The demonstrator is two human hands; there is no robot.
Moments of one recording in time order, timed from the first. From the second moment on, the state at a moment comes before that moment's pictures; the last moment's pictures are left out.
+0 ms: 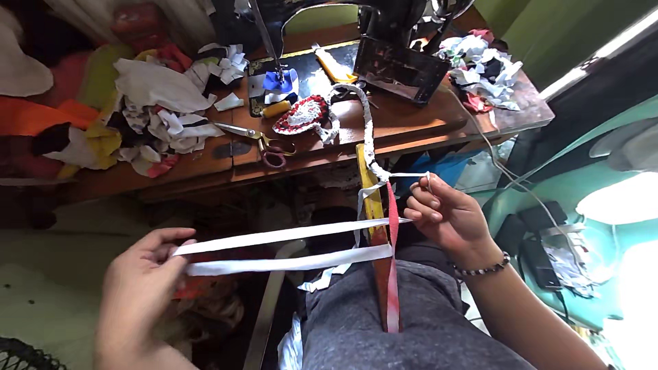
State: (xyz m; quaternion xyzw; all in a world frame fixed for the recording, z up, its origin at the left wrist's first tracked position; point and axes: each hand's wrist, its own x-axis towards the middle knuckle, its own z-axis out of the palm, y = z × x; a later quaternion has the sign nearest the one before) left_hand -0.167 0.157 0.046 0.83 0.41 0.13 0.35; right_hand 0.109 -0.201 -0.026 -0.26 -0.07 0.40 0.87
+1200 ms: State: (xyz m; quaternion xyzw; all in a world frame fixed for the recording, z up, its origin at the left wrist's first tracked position) left_hand -0.033 -0.035 0.058 0.83 -0.20 0.19 0.49; right_hand 0.054 -0.198 0.017 -0.56 -0.45 0.23 0.65
